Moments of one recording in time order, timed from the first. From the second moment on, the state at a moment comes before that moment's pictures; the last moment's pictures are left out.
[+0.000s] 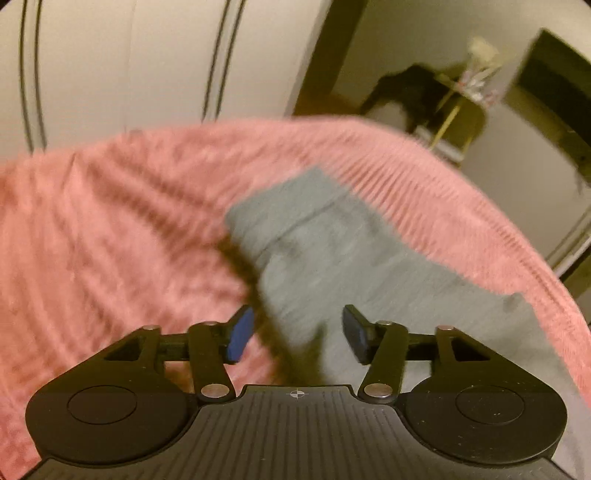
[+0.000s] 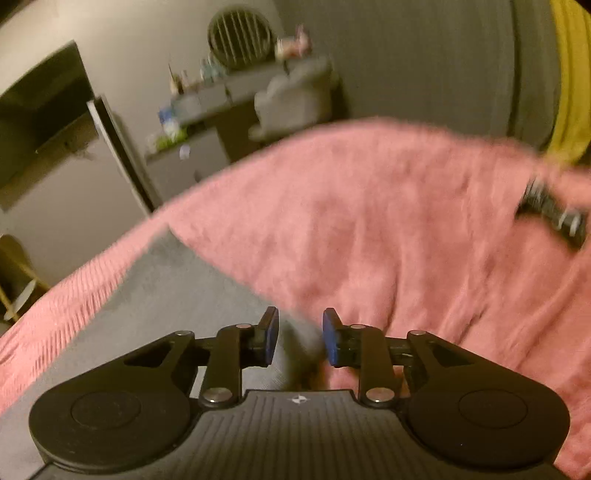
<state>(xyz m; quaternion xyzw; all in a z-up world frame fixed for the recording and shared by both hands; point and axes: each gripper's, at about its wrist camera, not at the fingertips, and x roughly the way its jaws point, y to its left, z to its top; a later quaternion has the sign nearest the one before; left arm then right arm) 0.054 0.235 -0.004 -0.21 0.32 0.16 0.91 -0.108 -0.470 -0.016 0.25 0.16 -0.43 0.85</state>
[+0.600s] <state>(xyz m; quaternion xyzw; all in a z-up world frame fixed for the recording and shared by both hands) 0.126 0.194 -0.047 -0.08 0.32 0.15 0.93 0.249 -0.167 0.010 0.07 0.33 0.22 0.91</state>
